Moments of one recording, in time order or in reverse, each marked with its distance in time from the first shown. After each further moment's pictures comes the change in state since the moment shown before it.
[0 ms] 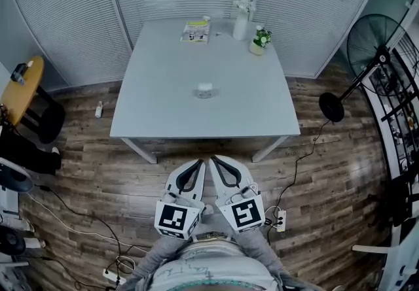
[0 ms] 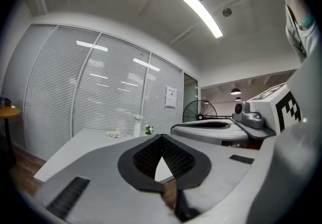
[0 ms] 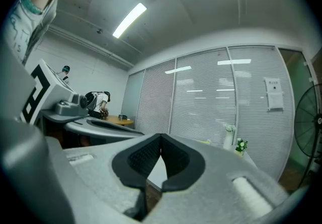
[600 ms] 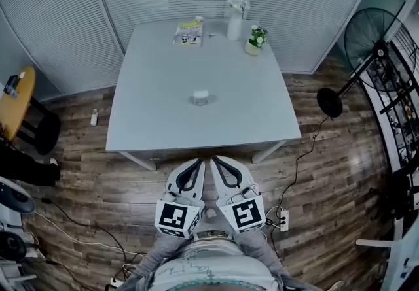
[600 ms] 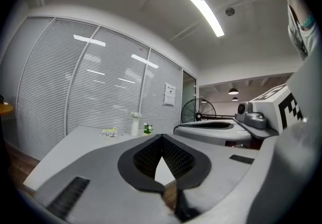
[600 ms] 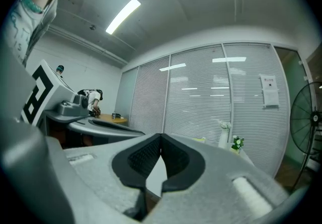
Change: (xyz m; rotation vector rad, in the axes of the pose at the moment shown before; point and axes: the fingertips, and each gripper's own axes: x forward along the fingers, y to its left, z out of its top) left arm 0.054 0.037 -0.004 -0.012 0.025 -0.043; right arm 0.047 -0.038 -0.014 0.024 0.021 -0.061
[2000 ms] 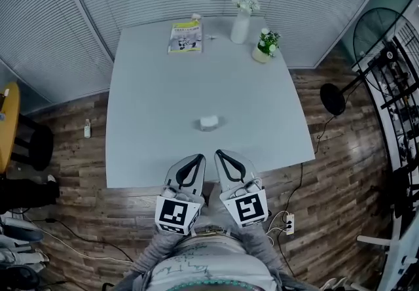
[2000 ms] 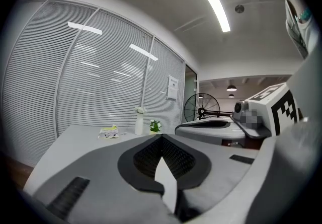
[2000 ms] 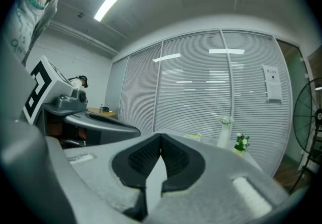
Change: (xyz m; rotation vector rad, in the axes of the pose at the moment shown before) left arm 0.154 0.159 0.000 -0.004 0.074 -0.066; right arm 0.201 -0.095 -0.031 0.007 0.081 -0.062
